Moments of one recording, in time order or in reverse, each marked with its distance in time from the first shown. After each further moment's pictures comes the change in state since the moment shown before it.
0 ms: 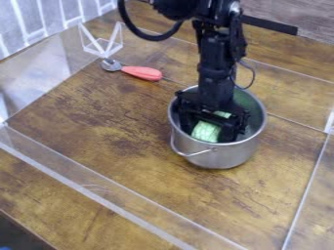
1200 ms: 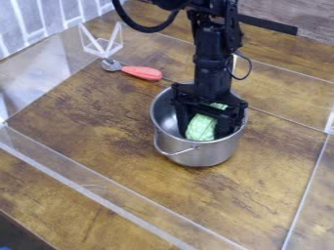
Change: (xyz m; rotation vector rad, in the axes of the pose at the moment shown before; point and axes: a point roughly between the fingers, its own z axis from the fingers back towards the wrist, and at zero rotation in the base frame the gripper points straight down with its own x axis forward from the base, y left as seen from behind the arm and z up) arm -0.002 -0.001 0.013 -0.013 0.000 -0.050
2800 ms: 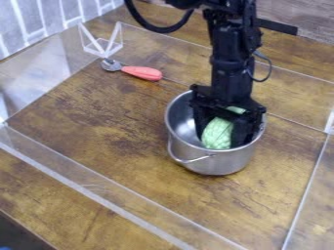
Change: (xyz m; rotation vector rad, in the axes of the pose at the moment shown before) arm 0.004 -0.033 0.009 -0.026 -0.061 -0.160
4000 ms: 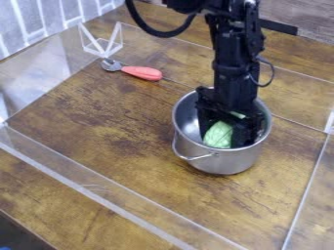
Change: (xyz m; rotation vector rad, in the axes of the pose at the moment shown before) arm -0.002 0.002 -0.008 0.000 -0.007 -0.125
